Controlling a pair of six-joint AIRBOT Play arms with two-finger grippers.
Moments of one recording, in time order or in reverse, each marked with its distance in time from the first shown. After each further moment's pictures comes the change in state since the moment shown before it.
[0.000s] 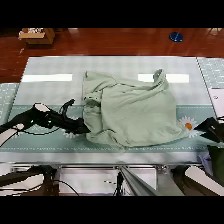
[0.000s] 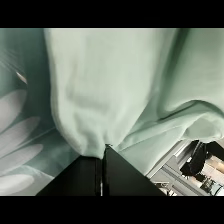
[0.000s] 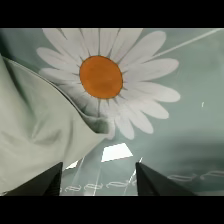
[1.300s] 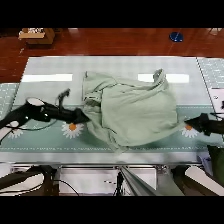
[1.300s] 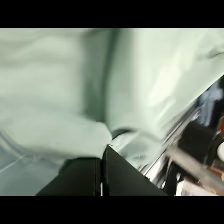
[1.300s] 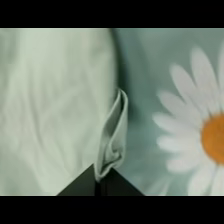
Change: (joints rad) left arm 0.057 0.086 0.122 -0.137 -0.028 0.059; right arm -0.021 0.037 -0.095 0.466 -0.041 -0.279
